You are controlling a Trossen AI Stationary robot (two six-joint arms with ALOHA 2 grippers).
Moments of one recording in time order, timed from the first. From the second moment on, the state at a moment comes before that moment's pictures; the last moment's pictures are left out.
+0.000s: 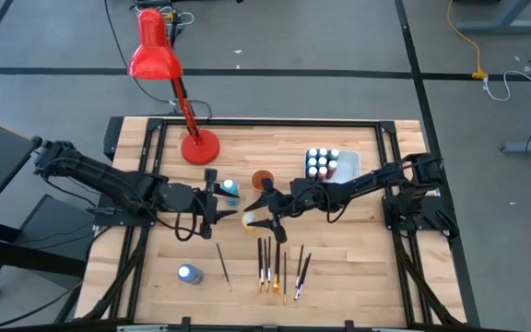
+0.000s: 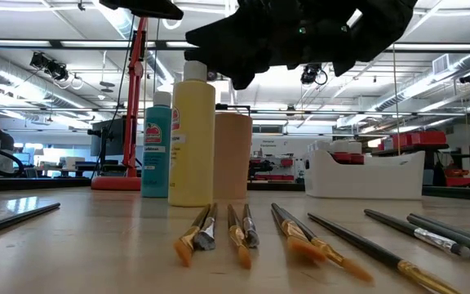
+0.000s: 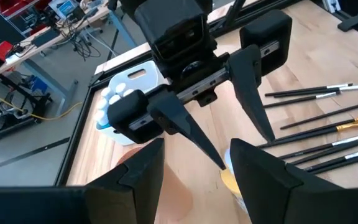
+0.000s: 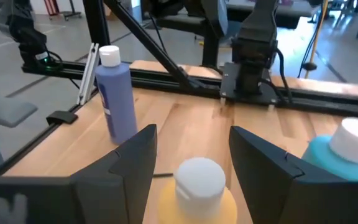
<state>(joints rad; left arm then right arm) -0.32 1.08 0.83 -0.18 -0.41 0.26 0.07 1.82 0.96 0.72 -0.17 -0.05</state>
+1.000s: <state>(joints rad) -0.32 1.08 0.83 -0.18 -0.38 0.27 0.06 1.76 0.96 0.63 -0.09 0.04</state>
